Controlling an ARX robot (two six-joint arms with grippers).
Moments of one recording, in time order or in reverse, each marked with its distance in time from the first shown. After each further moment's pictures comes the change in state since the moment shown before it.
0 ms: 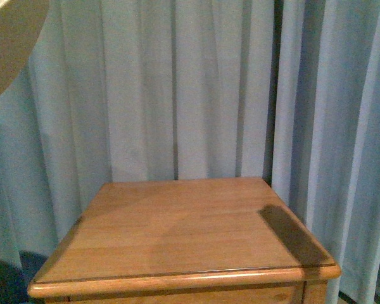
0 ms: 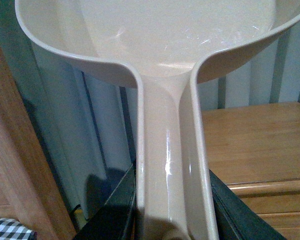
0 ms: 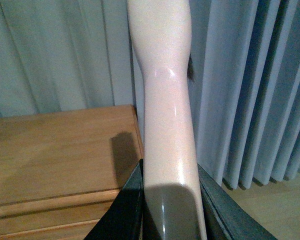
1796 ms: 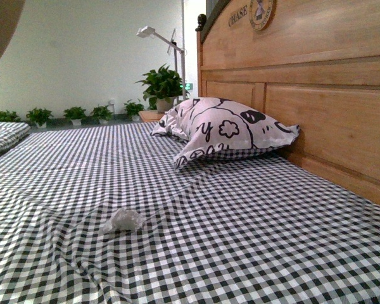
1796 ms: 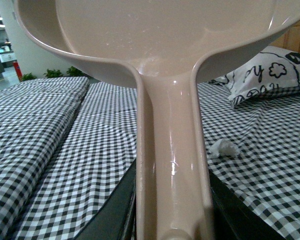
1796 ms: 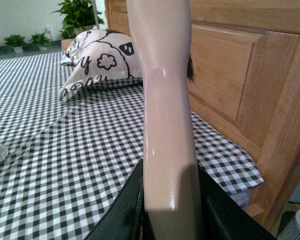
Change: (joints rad) left arm 0.005 -0.008 -0.005 -0.001 -0.022 -0.008; right arm 0.003 0.004 0.000 -0.004 -0.007 0.005
